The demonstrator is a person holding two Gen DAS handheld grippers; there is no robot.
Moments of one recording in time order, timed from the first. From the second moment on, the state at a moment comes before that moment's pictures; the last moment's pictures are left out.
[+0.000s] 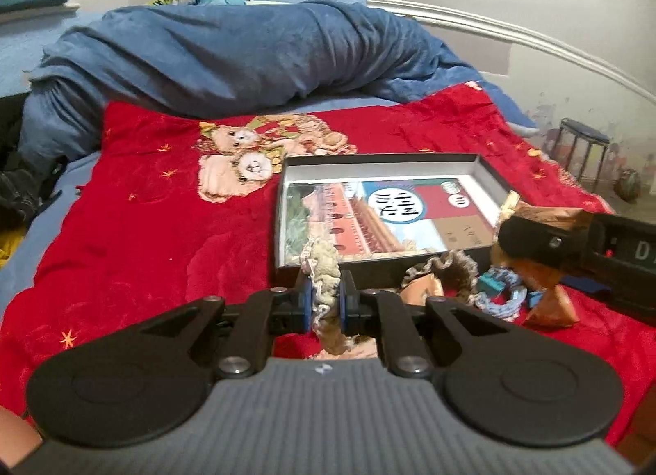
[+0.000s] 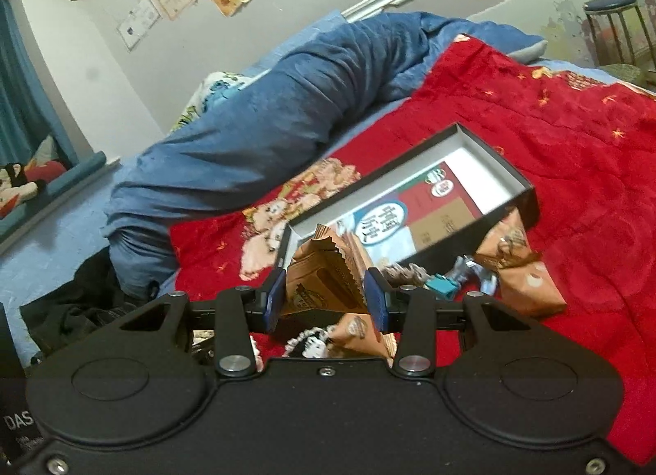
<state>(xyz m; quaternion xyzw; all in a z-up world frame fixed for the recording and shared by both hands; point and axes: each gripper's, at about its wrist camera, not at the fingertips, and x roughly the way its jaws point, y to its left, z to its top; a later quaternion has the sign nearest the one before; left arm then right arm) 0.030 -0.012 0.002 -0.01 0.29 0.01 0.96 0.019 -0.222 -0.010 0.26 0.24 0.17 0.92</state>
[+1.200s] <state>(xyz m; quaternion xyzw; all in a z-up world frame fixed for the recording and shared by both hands) 0.161 0.022 0.016 -0.07 0.29 -0.06 0.95 0.169 -0.180 -0.029 0.22 0.27 0.24 0.91</state>
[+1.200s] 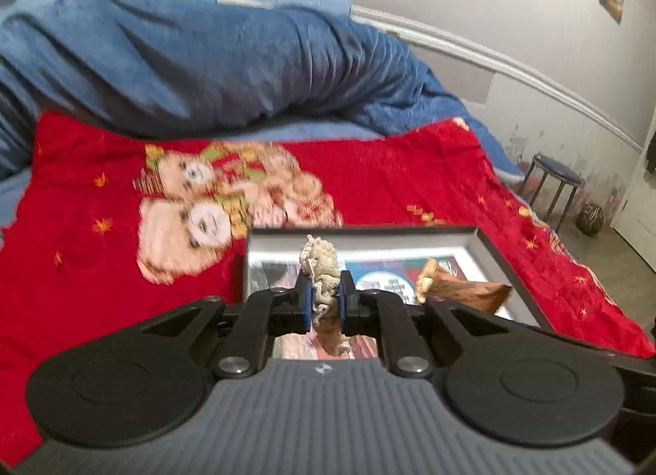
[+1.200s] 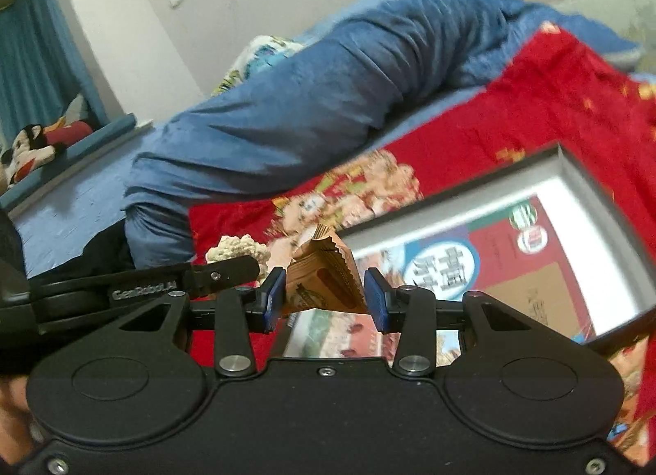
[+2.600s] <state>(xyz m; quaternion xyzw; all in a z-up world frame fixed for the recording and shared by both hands) 0.164 -0.008 -0.030 0.02 0.35 -0.01 0.94 0.177 -0.174 -0.068 0.20 0.32 0.22 0.90</state>
